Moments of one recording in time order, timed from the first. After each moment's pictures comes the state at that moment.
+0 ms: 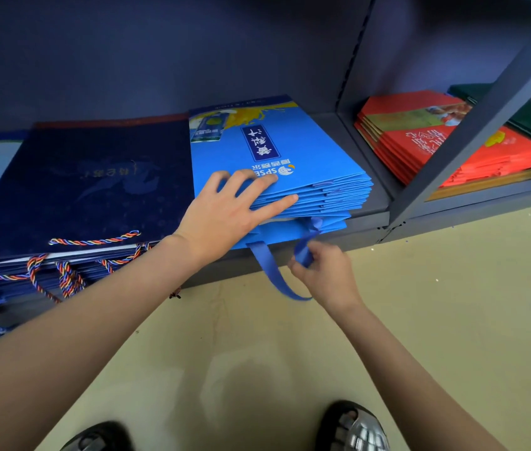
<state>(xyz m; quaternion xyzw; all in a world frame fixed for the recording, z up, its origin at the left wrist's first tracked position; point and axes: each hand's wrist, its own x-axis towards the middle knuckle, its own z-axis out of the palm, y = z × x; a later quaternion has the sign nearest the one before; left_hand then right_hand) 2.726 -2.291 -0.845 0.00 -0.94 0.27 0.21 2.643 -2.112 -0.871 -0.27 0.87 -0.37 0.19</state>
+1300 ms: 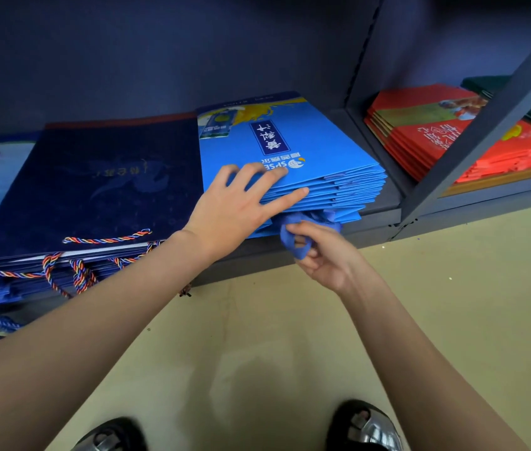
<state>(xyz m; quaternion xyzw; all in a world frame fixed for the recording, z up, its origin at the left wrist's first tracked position) 2.725 -2.293 -0.840 0.00 -0.94 0.26 0.22 2.636 -2.141 -0.846 0.00 0.55 -0.67 0.50</state>
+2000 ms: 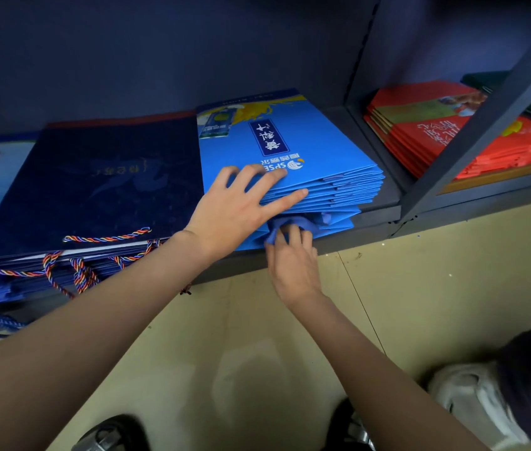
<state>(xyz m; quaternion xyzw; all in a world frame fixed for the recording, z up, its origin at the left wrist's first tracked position) 2.727 -2.289 -0.840 0.00 -0.95 0.25 0.19 2.670 -2.158 -0.905 -0.39 0.90 -0.17 0.07</state>
